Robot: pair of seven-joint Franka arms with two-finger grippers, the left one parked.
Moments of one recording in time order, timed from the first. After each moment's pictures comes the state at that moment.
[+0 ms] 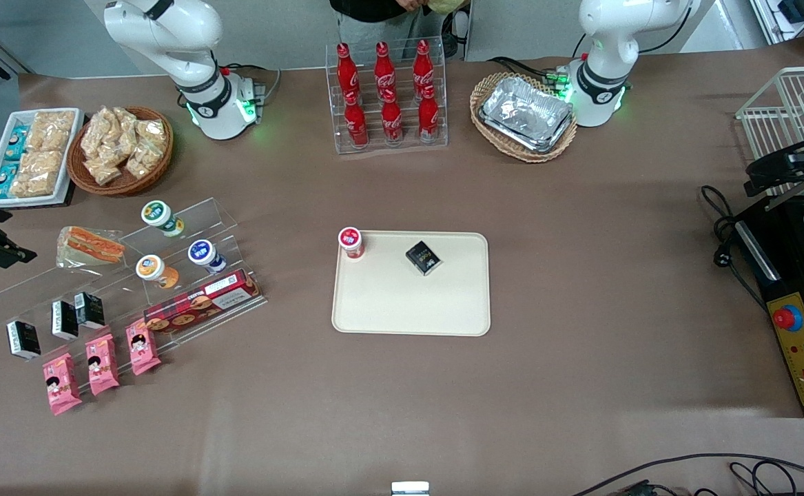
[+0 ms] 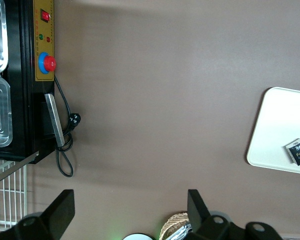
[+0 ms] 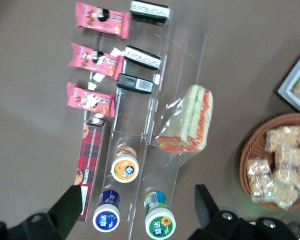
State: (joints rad) arm -0.12 0.04 -0.09 -1.67 -0.03 1.63 0.75
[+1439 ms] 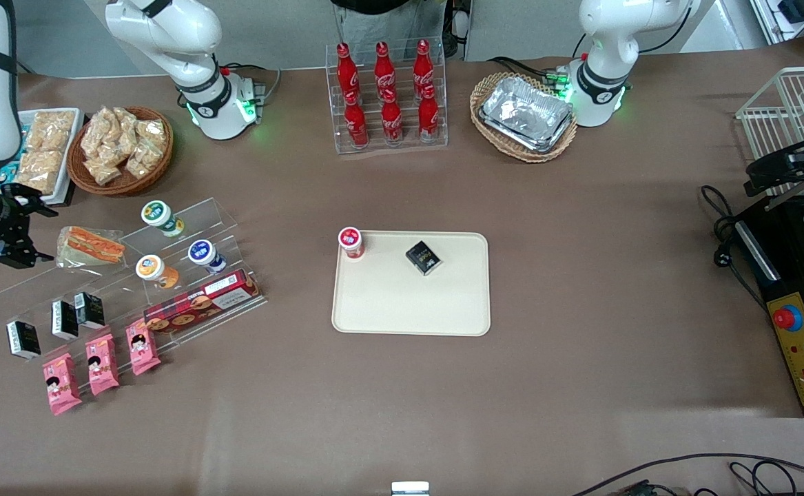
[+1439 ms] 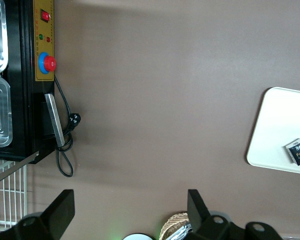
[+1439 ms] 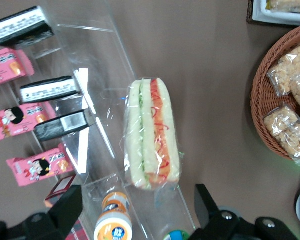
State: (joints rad) arm -0.24 -0.04 -0.09 -2.05 -0.03 1.94 1.18
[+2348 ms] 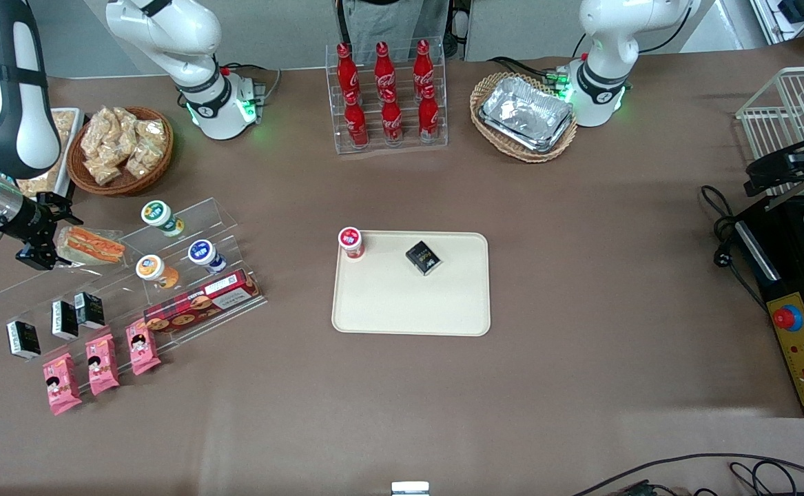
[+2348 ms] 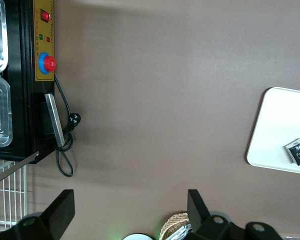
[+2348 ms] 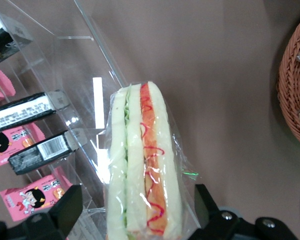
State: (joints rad) arm -0.27 -0.05 -0.09 -2.26 -0.01 2.22 1.26
